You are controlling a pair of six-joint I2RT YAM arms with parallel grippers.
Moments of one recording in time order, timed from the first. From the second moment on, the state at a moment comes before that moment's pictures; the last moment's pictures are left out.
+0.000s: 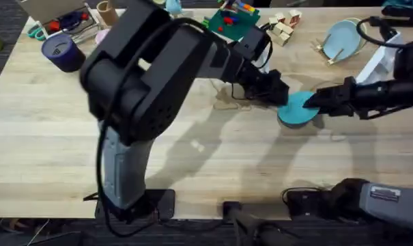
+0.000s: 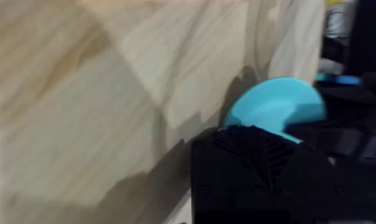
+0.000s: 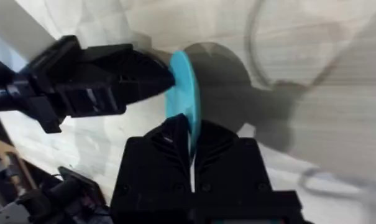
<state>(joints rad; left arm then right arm) -0.68 2.15 1.31 -0.12 0.79 -0.60 -0.40 1.45 0.84 -0.90 -0.61 -0.08</state>
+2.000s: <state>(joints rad) -0.64 1.40 1.29 -0.67 0.11 0.26 -0.40 1.55 1.88 -1.03 -0.14 -0.56</state>
